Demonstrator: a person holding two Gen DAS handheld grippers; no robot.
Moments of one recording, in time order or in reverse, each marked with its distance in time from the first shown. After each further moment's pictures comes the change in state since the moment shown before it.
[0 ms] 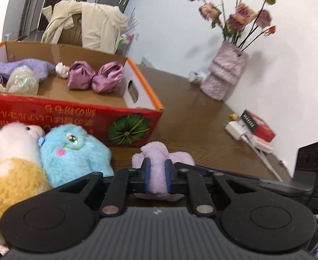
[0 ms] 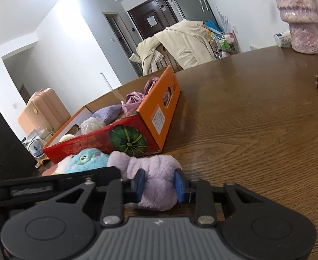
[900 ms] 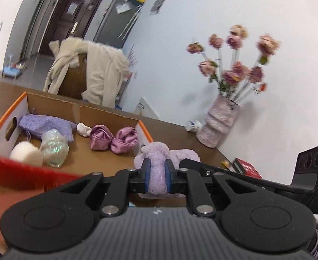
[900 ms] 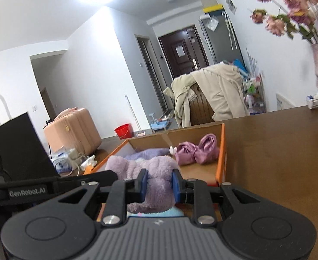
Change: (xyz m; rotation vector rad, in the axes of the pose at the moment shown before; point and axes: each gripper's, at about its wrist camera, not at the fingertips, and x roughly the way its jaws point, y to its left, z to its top) left arm -0.068 0.047 0.072 -0.048 -0.180 -0.036; right arm -0.031 0.099 0.057 -0.146 -0.147 0.064
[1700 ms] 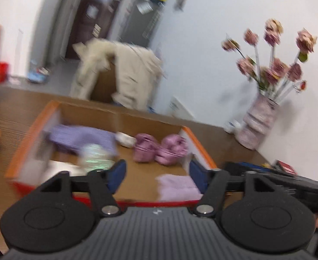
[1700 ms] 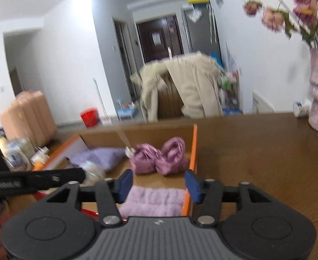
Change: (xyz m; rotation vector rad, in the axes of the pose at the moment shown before) left arm 0.002 0.044 0.011 0.057 -0.030 0.212; right arm 0.074 -0.020 0.018 -0.072 0.033 -0.185
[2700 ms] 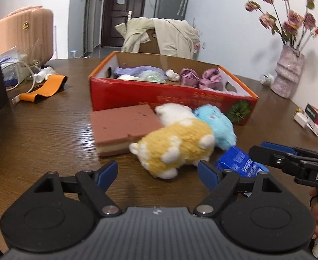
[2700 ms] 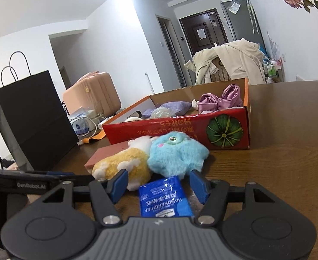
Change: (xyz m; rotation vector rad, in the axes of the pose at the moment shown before) left arm -0.086 -0.014 -0.118 0.077 0.153 0.241; right arm -0.075 0.028 -0.116 0.001 0.047 0.296
